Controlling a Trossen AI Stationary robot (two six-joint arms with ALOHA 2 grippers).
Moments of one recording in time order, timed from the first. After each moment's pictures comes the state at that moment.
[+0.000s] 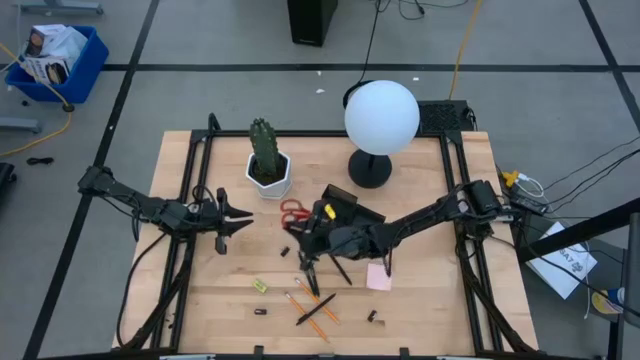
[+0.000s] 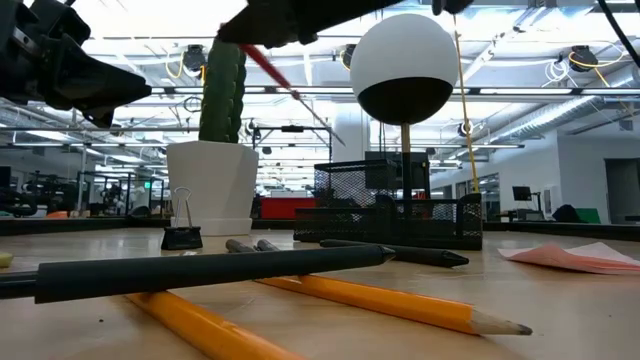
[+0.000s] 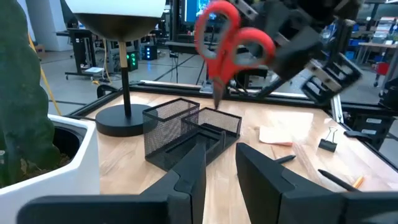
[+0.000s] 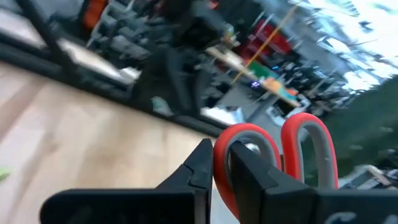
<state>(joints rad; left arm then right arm) -0.41 0.23 0.01 0.19 -0.50 -0.09 0.26 1.92 1.23 0.57 0.61 -0.49</state>
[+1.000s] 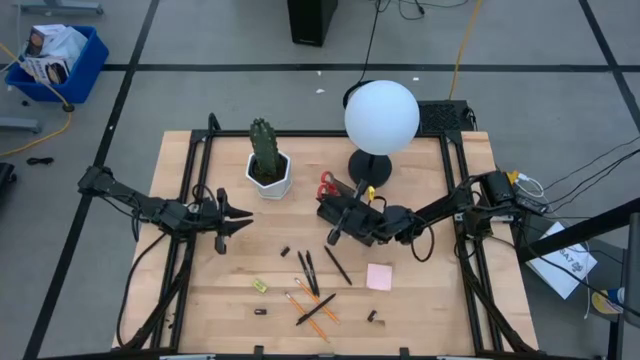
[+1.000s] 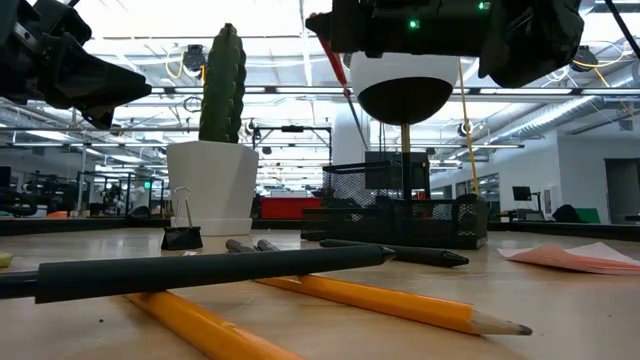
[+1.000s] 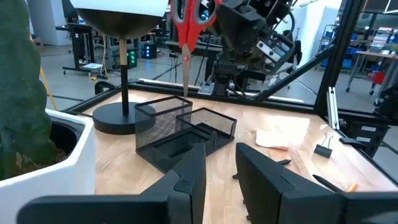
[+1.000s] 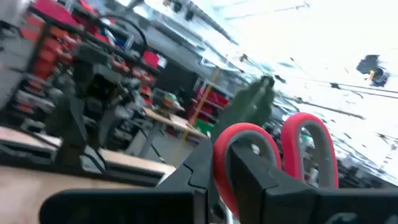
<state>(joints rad) -0.41 0.23 0.01 0.19 -0.50 -0.13 0.18 1.80 0.77 1.38 0.58 -0.65</state>
